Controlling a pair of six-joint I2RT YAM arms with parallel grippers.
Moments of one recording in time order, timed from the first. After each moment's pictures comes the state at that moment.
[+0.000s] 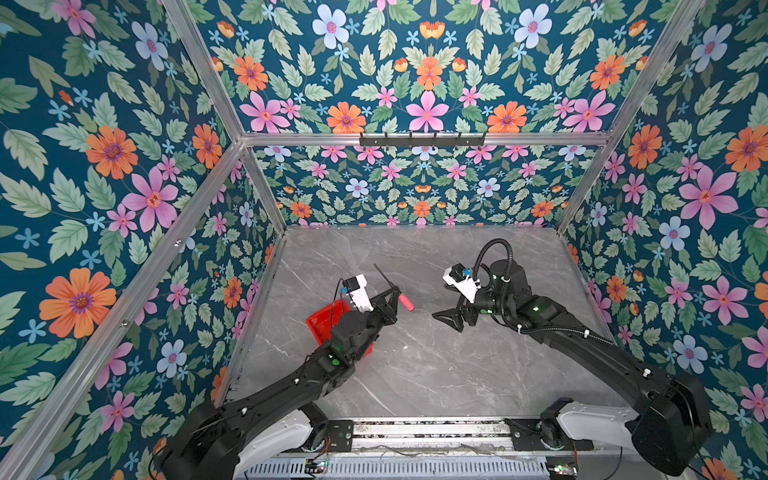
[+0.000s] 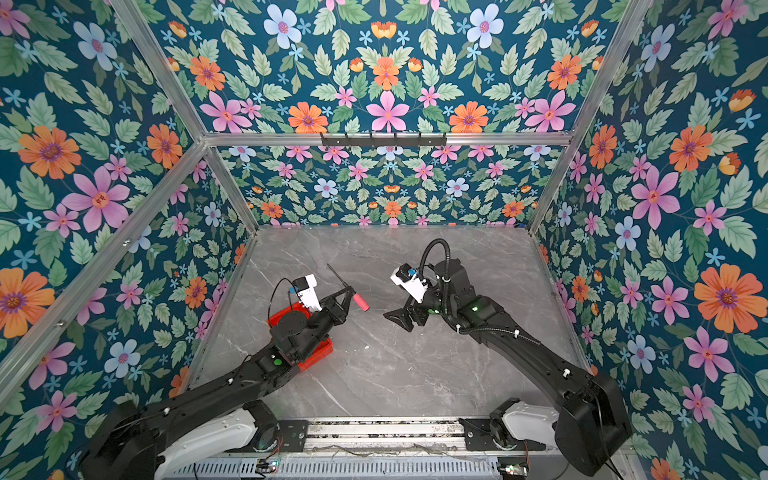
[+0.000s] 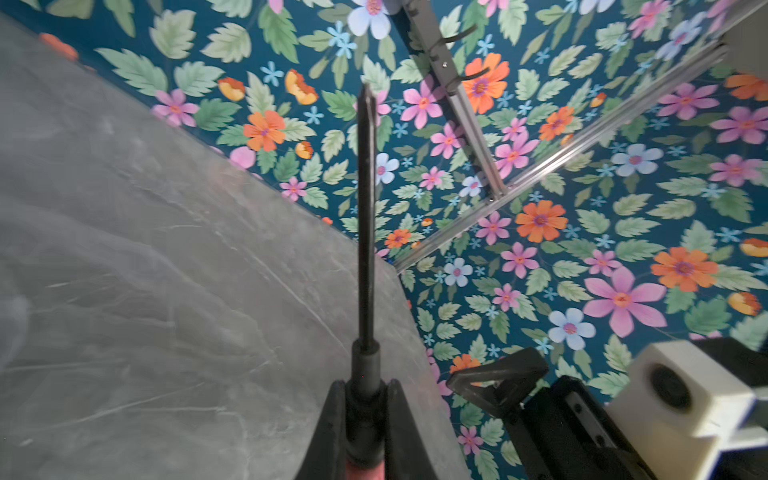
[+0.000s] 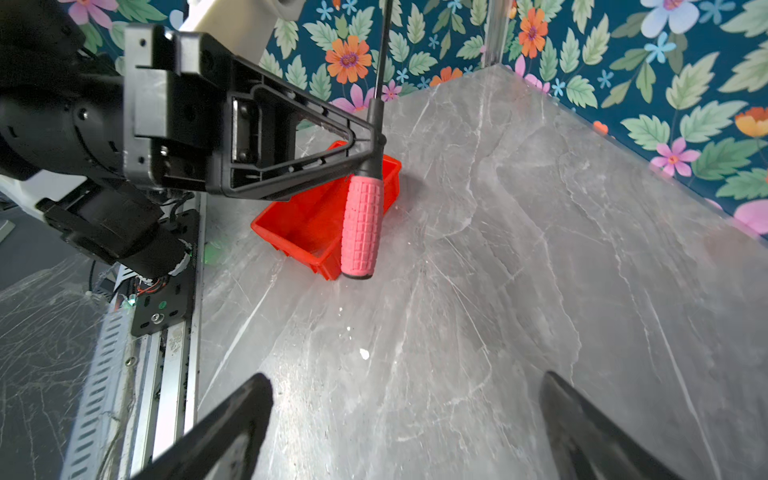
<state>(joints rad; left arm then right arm) -0.78 0.94 0.44 0.42 -0.26 -0.89 0.58 1.25 0.94 -0.20 -0.58 -0.23</state>
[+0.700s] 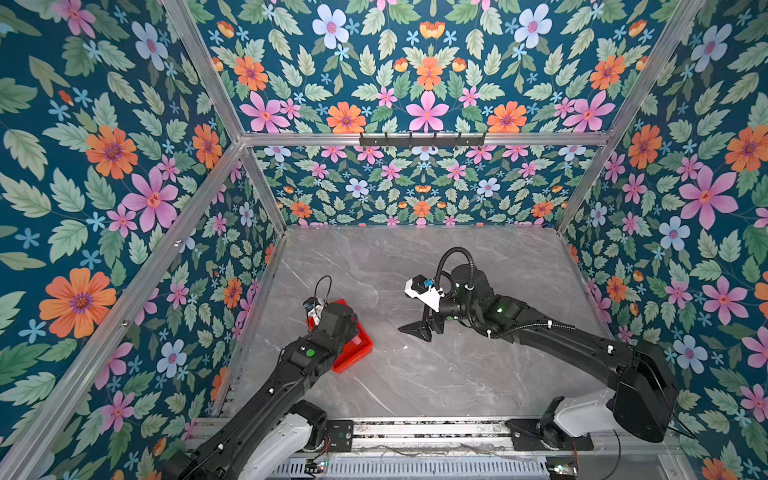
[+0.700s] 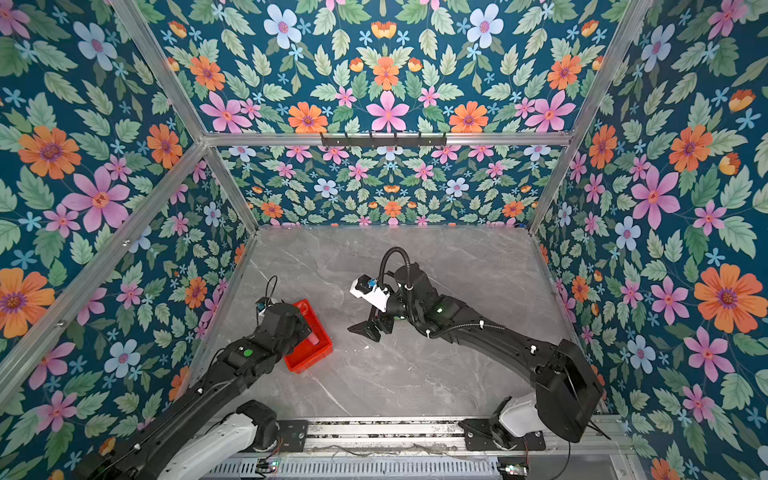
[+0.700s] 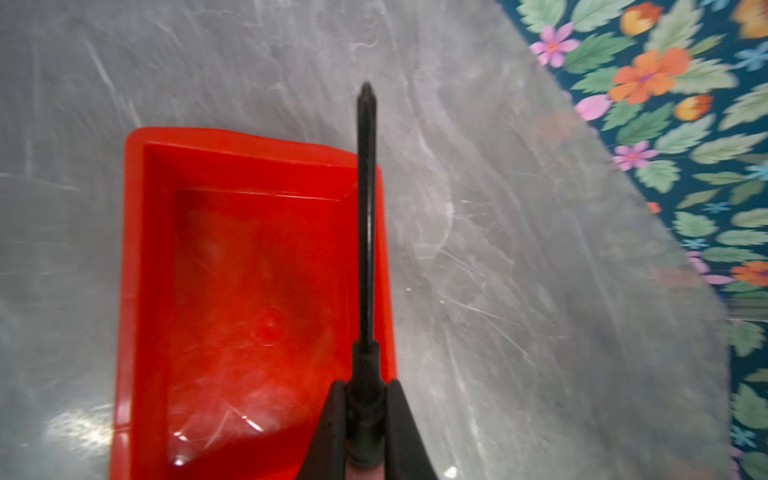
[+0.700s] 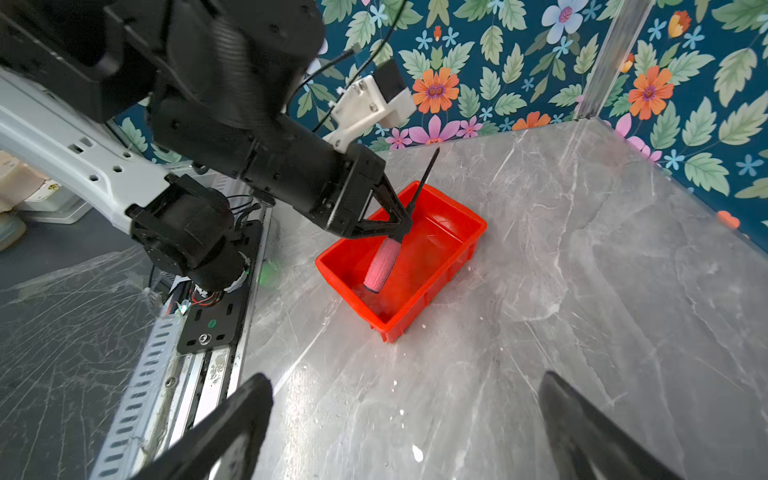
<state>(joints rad) -0.48 0.88 0.59 -0.57 -0.30 -1.00 0.80 1.43 1.04 -0.07 -0.57 -0.22</state>
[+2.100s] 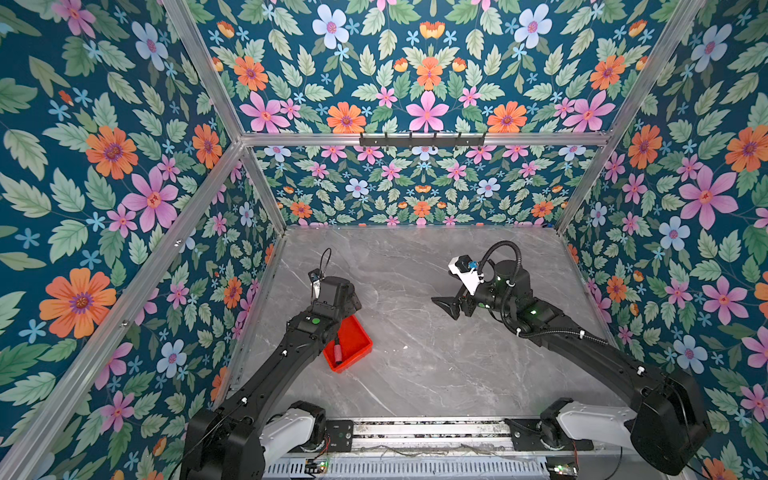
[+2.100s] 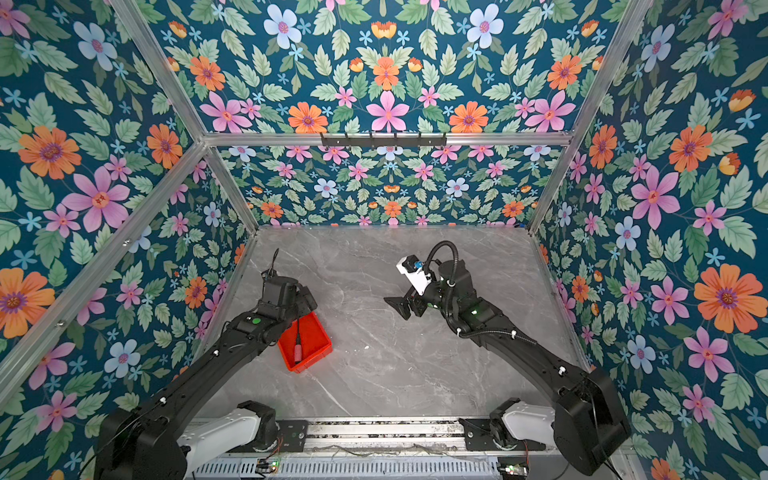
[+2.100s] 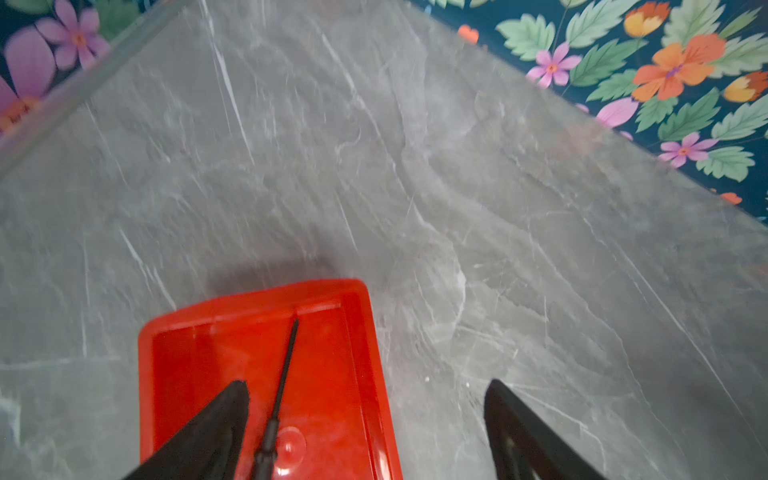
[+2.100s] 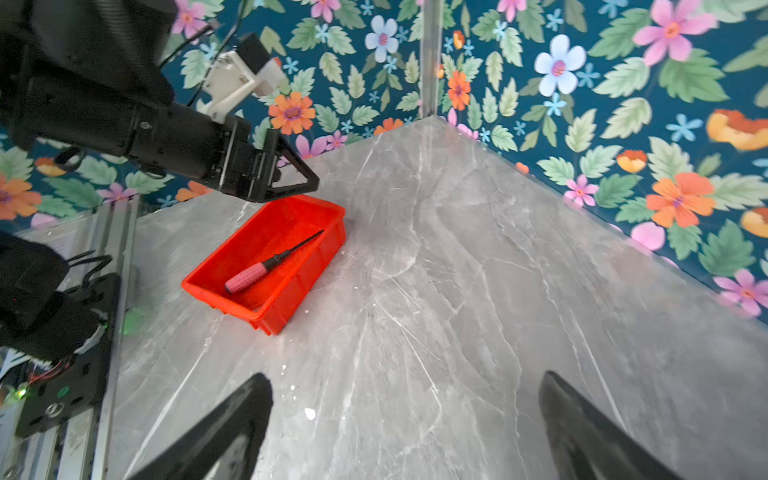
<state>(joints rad) -0.37 1.10 0.74 -0.38 -0.37 -0.64 0.52 1.22 0.84 0.04 -0.44 -0.13</state>
